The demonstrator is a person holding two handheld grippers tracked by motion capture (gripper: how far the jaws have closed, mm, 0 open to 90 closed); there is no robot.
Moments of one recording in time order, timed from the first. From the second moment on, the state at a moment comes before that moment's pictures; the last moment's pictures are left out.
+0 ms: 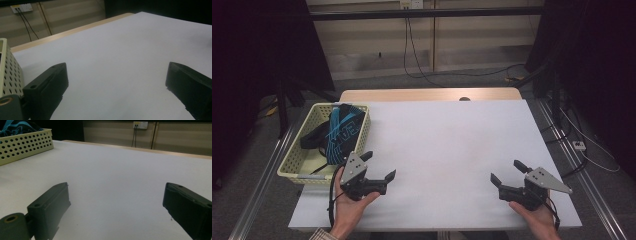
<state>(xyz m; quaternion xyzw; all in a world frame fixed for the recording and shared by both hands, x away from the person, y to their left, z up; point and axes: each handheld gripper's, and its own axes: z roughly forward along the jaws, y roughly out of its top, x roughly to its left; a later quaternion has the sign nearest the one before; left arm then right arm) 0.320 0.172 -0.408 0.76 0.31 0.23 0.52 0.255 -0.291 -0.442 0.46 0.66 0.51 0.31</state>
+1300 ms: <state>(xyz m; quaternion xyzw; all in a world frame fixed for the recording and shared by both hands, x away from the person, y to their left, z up) 0.346 0.188 -0.368 0.74 0.33 0.26 0.53 0.259 -0.288 -0.444 0.45 0.67 0.51 0.29</state>
